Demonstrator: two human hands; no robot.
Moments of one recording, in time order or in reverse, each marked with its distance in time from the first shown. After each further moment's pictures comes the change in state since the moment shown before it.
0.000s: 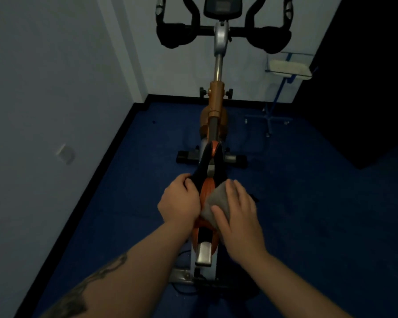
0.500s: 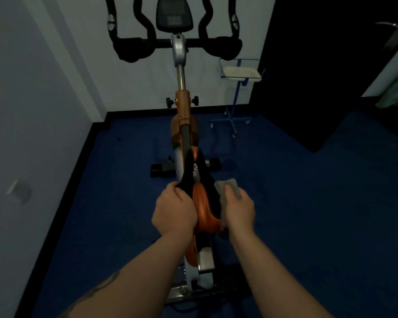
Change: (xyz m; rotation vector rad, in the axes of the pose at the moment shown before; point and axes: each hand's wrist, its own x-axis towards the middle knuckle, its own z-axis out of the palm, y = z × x) left_hand -0.001 0.000 -0.003 -0.018 -0.042 0.059; right_hand 0.034 -0.018 0.008 0.628 0.368 0.711
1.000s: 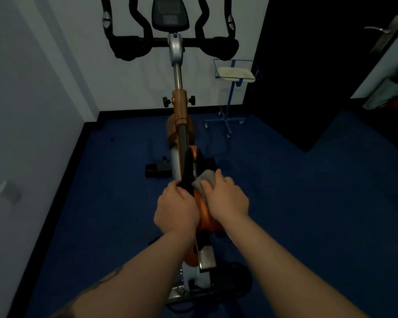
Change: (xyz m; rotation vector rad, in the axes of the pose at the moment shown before) left_hand -0.001 0.003 -0.003 -0.005 -0.044 -0.005; right_hand 0.000 -0.028 0.014 -0.886 -0.144 -0.295
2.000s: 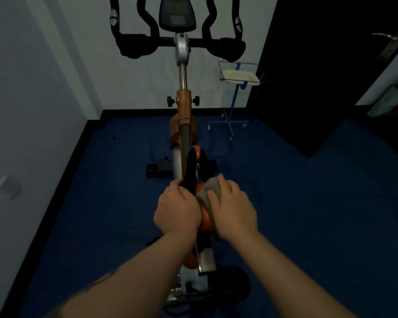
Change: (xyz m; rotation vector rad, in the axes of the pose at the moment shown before) left_hand 0.002 -0.002 0.001 -0.013 0.025 0.000; right_hand -0.016 0.019 0.012 0.024 0.126 -0.138
